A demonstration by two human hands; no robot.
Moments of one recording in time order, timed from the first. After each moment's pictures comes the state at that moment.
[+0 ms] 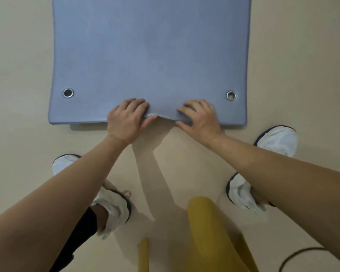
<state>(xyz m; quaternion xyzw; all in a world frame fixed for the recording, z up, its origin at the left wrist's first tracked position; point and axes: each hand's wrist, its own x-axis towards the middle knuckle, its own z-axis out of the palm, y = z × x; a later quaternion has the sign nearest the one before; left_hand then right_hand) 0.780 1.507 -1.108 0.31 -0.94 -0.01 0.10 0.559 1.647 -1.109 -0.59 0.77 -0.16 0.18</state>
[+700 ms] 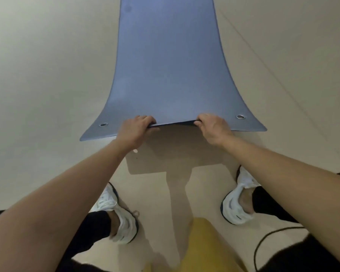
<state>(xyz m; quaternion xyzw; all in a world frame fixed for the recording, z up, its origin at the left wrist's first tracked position) 0.753 1.492 -0.927 0.35 -0.93 -0.13 -0.03 0.509 1.641 -0.928 -0.55 0.80 -0.11 0.21</state>
